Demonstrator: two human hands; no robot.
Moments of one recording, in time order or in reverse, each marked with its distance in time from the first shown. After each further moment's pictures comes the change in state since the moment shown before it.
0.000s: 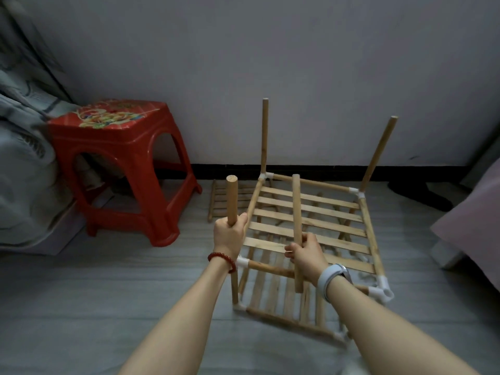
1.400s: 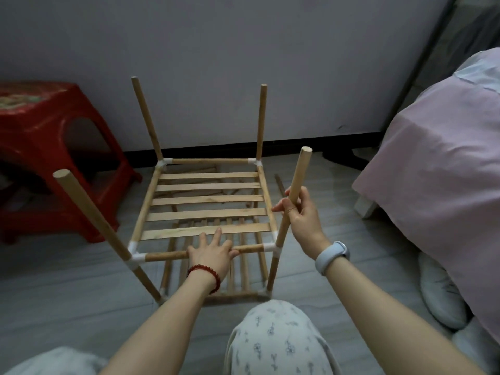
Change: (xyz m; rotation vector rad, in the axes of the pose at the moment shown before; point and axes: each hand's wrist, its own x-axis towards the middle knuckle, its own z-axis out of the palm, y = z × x) left_hand -0.085 -0.050 0.073 1.470 -0.673 0.230; right_hand -0.060 0.013 -0.128 0.167 0.138 -0.431
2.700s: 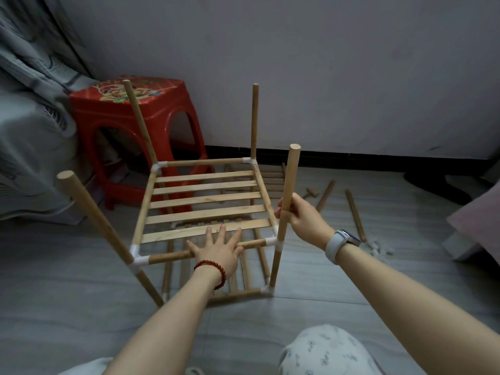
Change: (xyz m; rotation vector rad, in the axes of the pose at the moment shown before) left_hand -0.028 -0.147 0.007 -0.142 -0.029 -0.296; right_hand 0.038 -0.013 0.151 -0.398 -0.494 -0.072
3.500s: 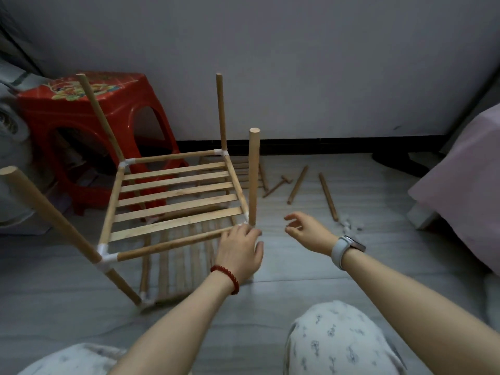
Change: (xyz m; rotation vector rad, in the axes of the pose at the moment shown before) left_hand -0.036 0.082 0.005 -0.187 0.393 0.373; right_hand -0.044 0.072 -0.027 -0.243 -0.091 0.242
